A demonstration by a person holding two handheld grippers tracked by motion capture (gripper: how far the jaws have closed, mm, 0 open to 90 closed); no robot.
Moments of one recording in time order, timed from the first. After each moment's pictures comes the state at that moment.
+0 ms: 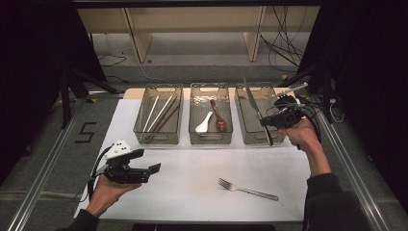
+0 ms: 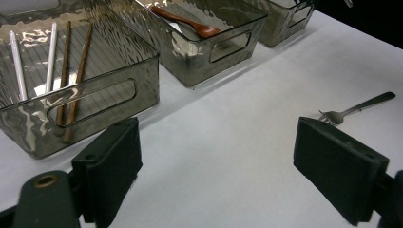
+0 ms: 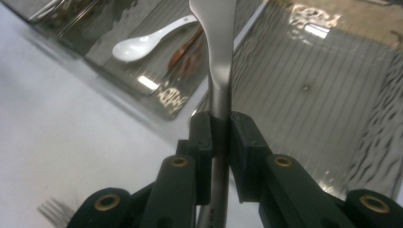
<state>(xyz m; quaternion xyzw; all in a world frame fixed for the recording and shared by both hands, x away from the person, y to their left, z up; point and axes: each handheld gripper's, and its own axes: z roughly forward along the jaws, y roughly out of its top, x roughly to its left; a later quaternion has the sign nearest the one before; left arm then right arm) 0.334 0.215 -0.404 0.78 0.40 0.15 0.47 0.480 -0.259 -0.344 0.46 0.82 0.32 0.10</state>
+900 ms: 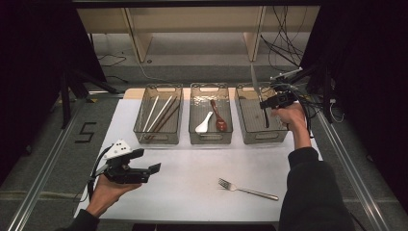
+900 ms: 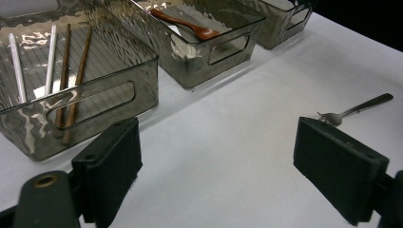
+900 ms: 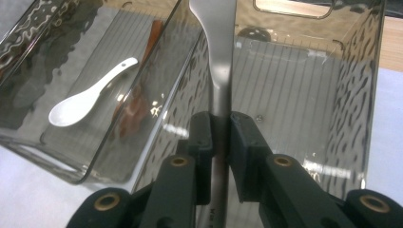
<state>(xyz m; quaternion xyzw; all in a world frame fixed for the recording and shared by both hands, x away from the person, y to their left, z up) 0.334 0.215 -0.404 0.78 0.39 0.15 0.47 0.546 -0.257 -0.349 0.55 0.77 0.30 0.11</state>
